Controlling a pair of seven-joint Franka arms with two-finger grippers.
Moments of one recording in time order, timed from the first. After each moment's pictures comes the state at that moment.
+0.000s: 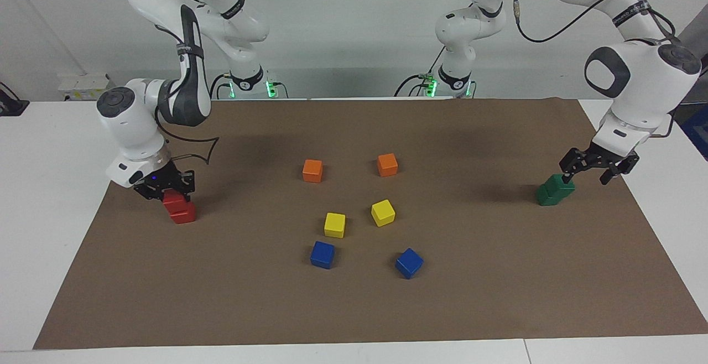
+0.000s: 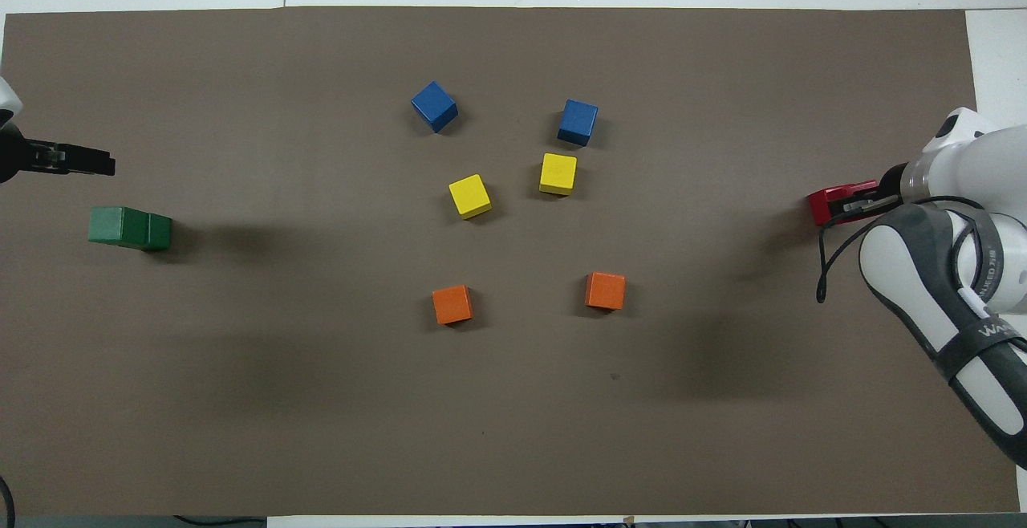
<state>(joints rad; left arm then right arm) 0.23 0.14 -0.11 -1.78 0.01 2.07 0.22 -0.23 0.17 0.08 -2.08 -0.07 2.34 -0.32</state>
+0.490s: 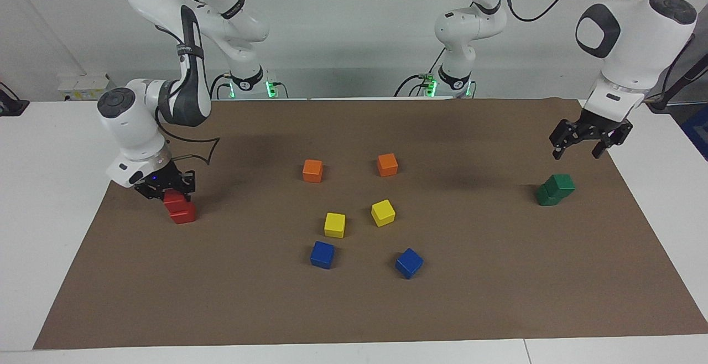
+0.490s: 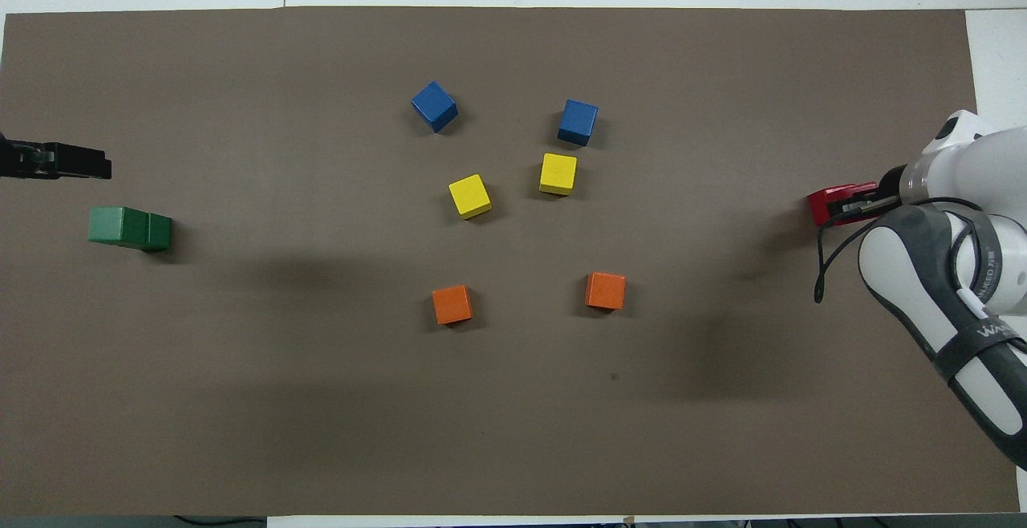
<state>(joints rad) 0.17 0.00 -0.12 -1.76 0.01 1.90 0.12 -0.23 0.17 0.08 -2.09 -0.06 2.35 -0.30</state>
